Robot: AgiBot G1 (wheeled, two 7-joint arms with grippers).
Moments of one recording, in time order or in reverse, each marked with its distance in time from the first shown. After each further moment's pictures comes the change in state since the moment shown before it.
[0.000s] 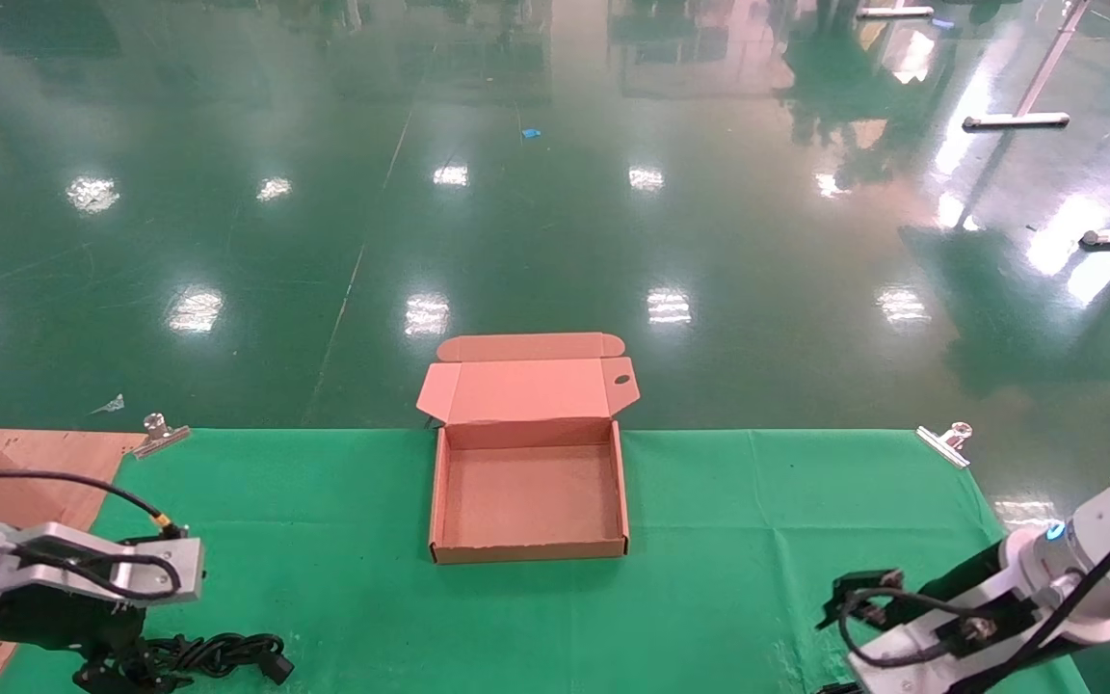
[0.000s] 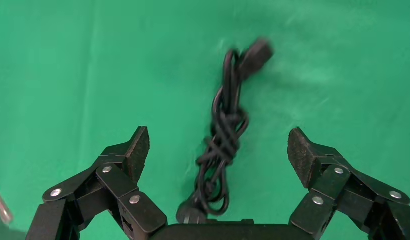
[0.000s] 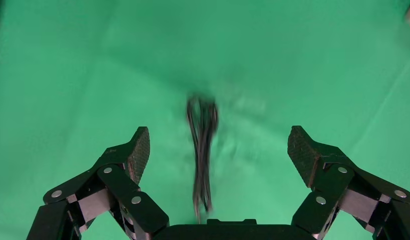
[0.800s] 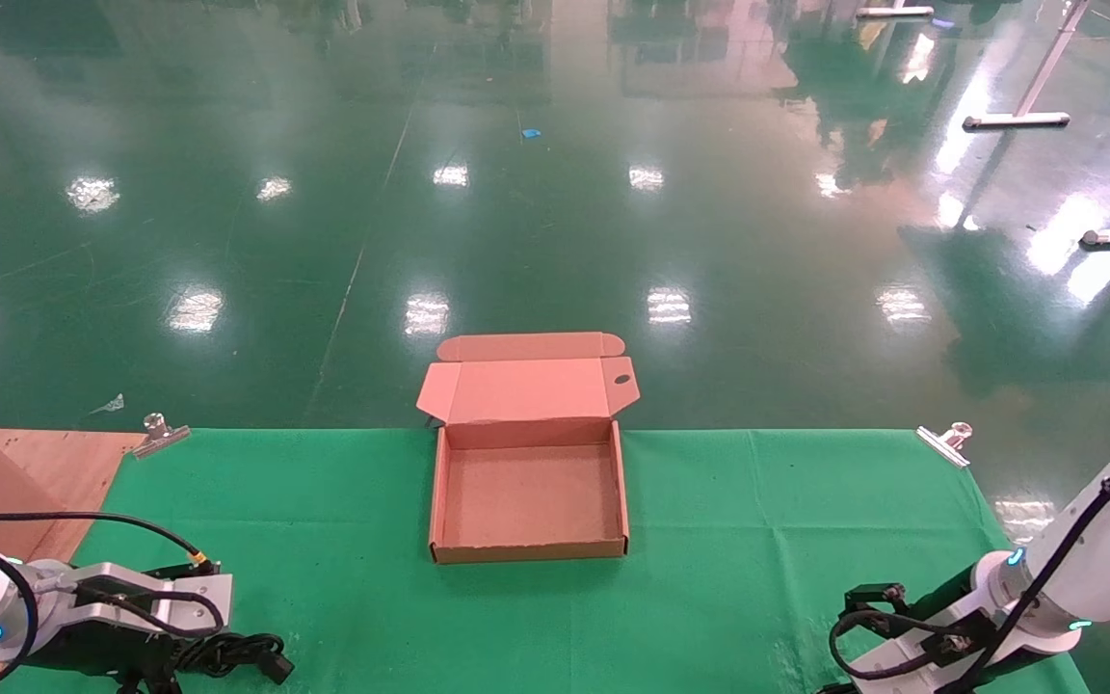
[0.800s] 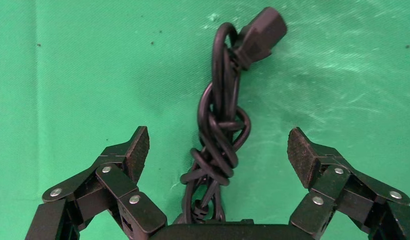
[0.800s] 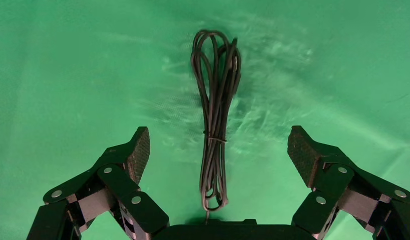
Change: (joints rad) left arm 0.002 0.136 0.017 0.309 0.040 -0.206 0.180; right arm 0.033 -0.179 -0.048 -0.489 -0.101 0.234 -0.293
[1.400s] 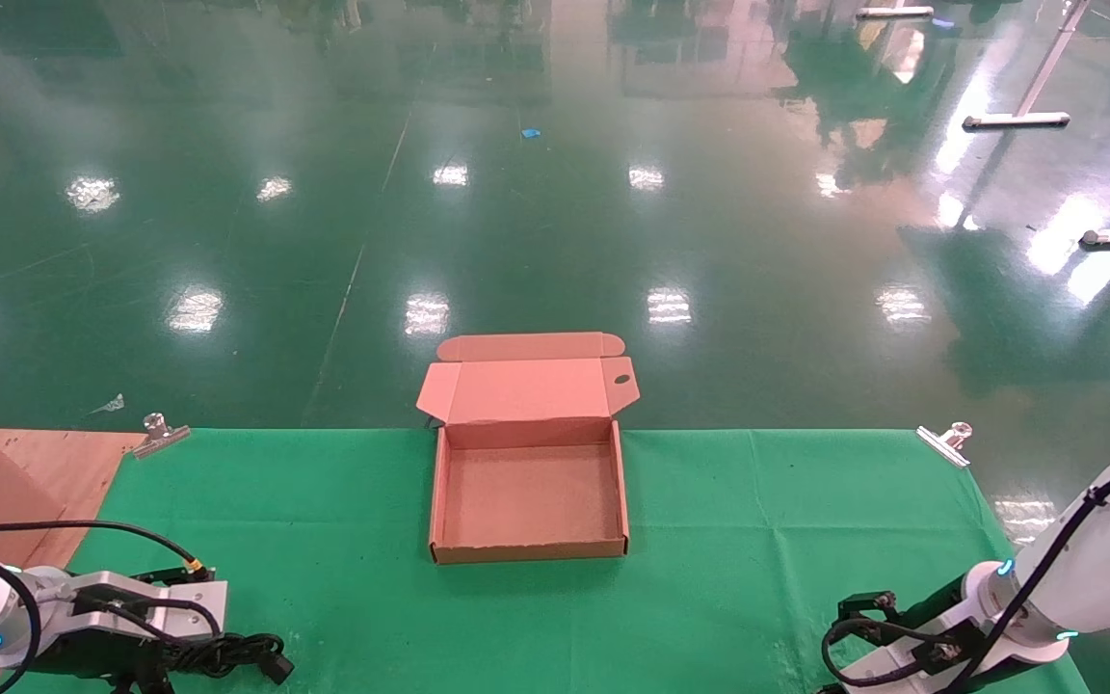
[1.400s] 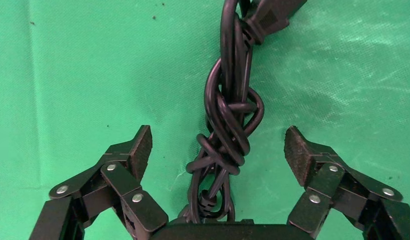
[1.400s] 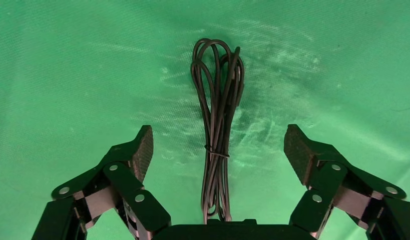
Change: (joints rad) left arm 0.004 0.018 0.008 0.051 0.012 -0.064 0.043; right arm 0.013 -0.062 0.006 -0.164 0.008 0.068 -0.097
